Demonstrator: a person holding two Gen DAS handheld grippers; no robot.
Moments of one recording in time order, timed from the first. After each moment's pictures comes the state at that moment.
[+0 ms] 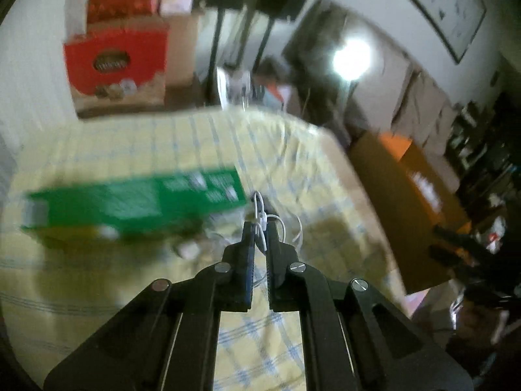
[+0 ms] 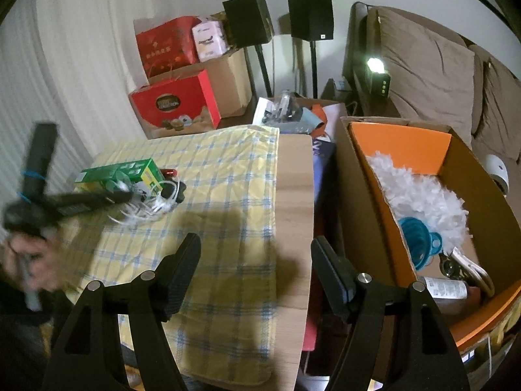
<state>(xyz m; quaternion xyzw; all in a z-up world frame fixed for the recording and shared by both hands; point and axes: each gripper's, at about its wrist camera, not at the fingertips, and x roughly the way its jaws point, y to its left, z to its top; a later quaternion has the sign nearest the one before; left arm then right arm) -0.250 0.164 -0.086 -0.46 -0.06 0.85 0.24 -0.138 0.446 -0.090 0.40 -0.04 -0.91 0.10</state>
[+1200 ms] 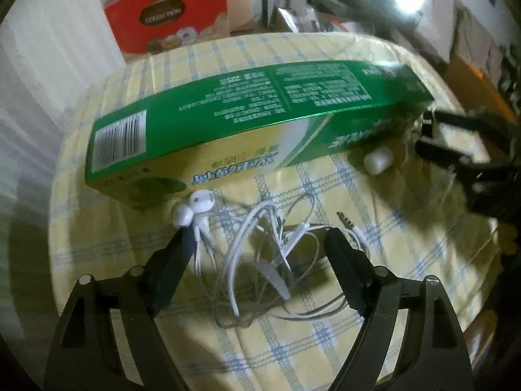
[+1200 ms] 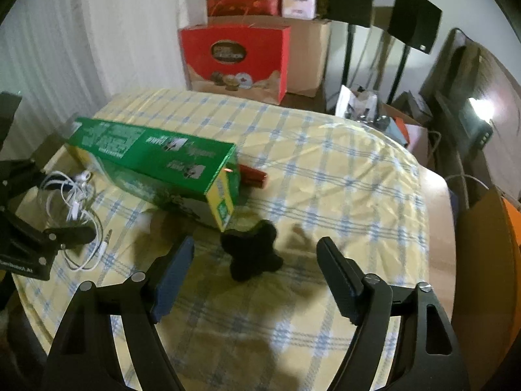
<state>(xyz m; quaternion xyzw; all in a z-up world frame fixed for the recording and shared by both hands) -0.265 0.087 -0.180 -0.55 0.08 0.82 0.15 -0.251 0.279 -0.166 0.44 0.10 -0.88 0.18</state>
